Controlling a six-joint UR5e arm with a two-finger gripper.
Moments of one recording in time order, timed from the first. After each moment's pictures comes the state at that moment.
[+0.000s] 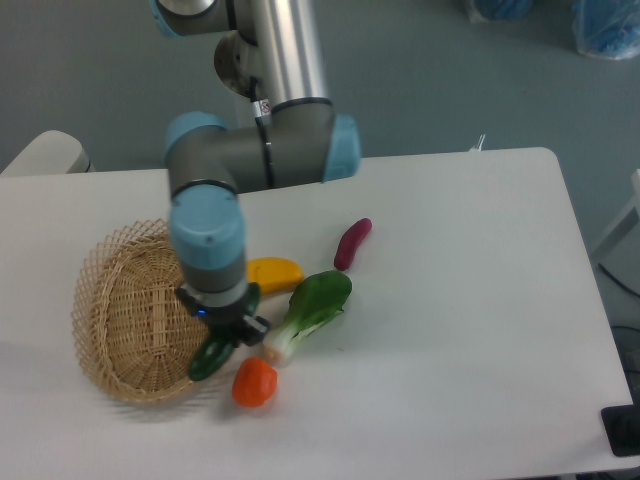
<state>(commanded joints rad) 2.29 -2.03 -1.49 -1.17 1.51 0.85</state>
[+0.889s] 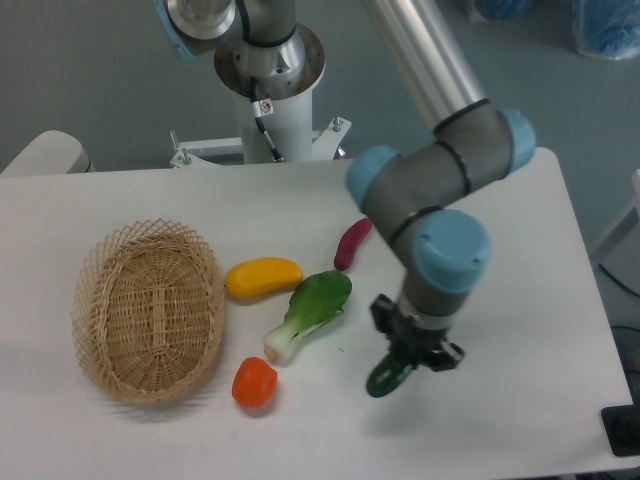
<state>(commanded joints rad) 2.58 -2.23 -1.26 -1.18 1.51 1.32</state>
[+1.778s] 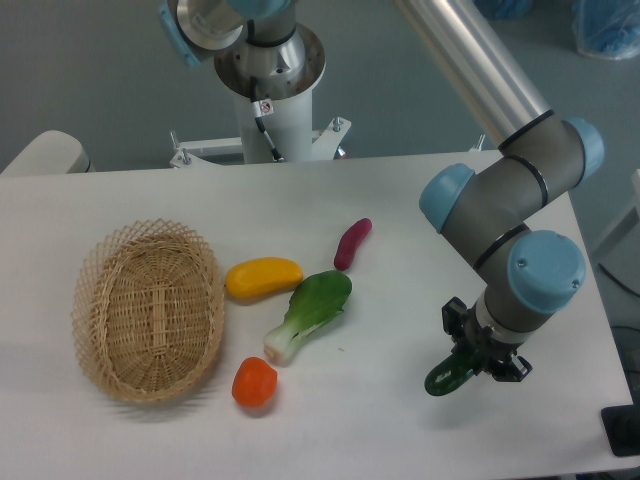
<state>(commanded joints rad) 2.60 -2.30 -1.13 -1.30 1.56 1.47</state>
